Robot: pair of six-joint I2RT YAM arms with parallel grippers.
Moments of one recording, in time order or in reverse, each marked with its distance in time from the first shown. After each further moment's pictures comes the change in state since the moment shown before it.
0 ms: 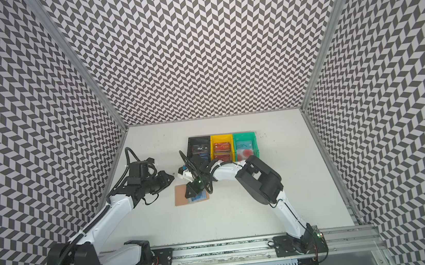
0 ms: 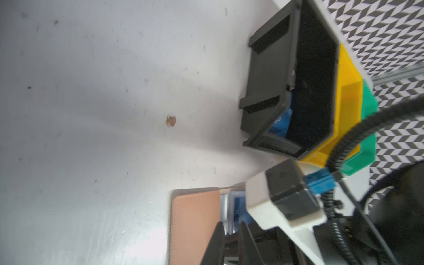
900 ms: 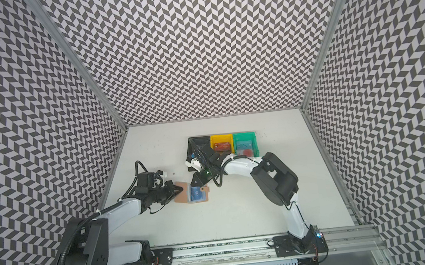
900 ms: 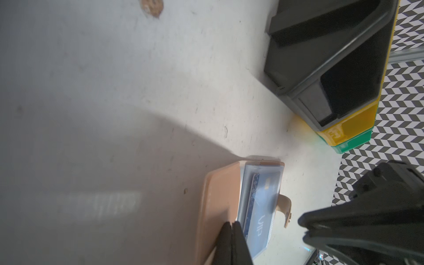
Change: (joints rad) left arm 0.007 0.191 -0.214 0.315 0.197 -0.104; right arm -0.099 -0.176 -0.120 0.021 0.053 0.013
